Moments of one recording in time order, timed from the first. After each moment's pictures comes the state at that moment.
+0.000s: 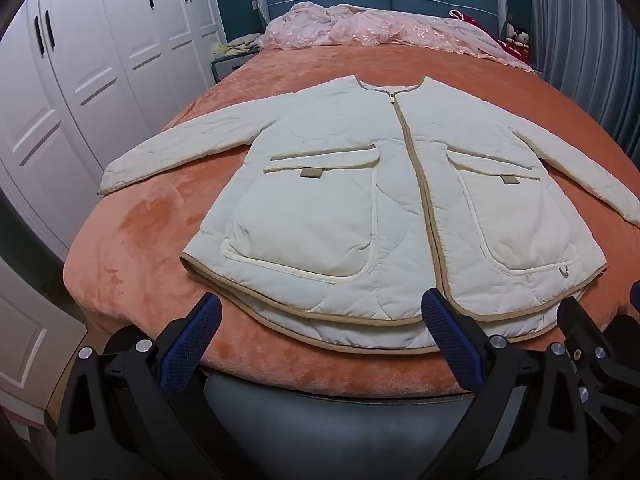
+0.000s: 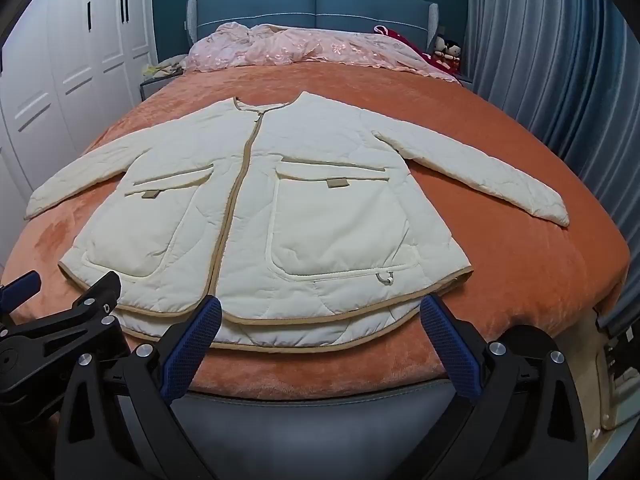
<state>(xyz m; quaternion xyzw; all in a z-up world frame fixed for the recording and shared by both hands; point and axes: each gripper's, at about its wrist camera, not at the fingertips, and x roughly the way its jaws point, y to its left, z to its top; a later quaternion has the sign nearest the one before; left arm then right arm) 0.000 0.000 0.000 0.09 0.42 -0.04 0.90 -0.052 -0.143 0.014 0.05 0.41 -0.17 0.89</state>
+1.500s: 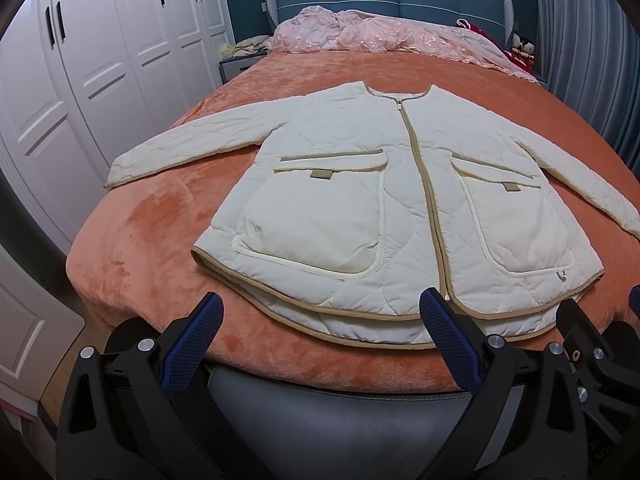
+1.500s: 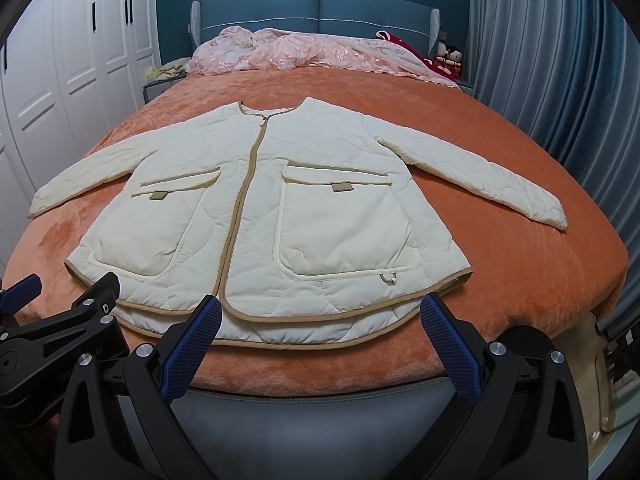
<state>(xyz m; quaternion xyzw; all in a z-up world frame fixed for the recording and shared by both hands) -0.009 0.011 0.005 0.07 0.41 -0.03 0.91 -0.060 -0.132 0.023 0.05 0.40 -0.17 0.90</state>
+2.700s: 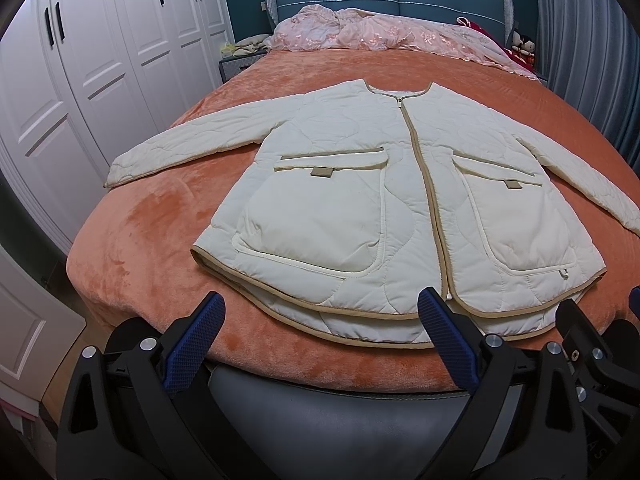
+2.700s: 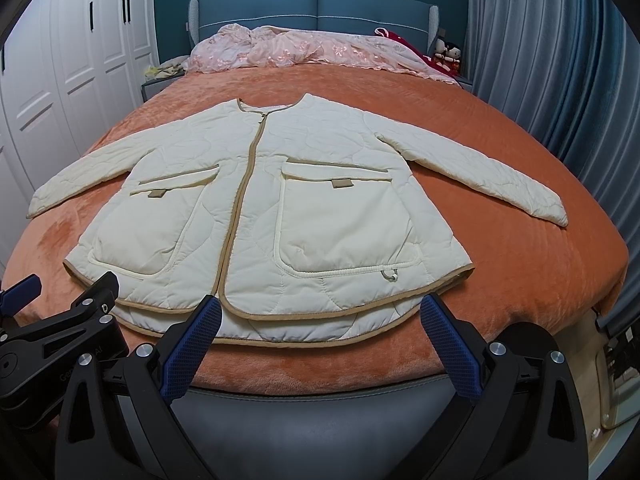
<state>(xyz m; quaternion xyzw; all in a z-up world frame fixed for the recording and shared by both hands) -0.010 0.012 0.005 0.07 0.41 -0.03 0.91 -0.060 -0.134 0.021 0.05 0.40 -0.17 0.90</state>
